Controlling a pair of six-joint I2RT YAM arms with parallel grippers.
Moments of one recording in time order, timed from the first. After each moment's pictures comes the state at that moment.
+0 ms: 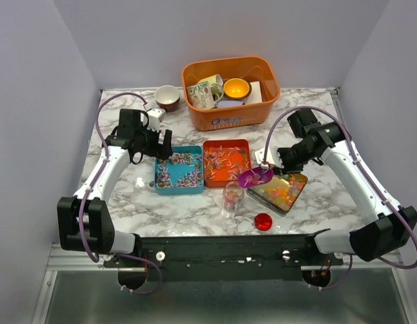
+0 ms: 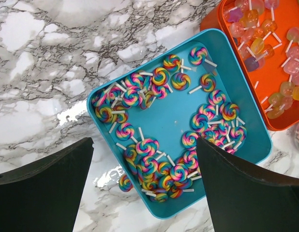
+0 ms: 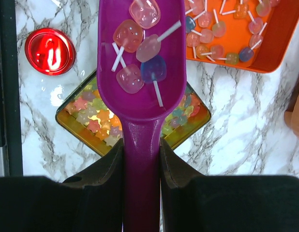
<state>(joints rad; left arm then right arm) -0.09 1.39 1.07 -0.51 0.37 0.15 0.33 1.34 1.37 -1.33 -0.44 -1.44</state>
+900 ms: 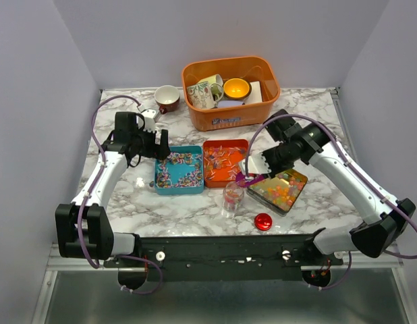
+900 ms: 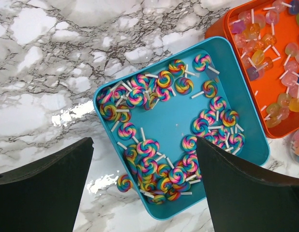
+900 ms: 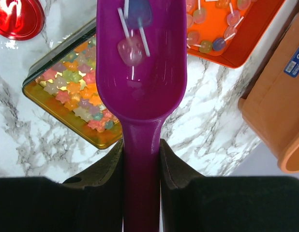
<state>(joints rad) -0.06 1.33 1.01 -0.45 0.37 0.09 0.61 1.38 1.47 -1.33 -0.11 -1.39</state>
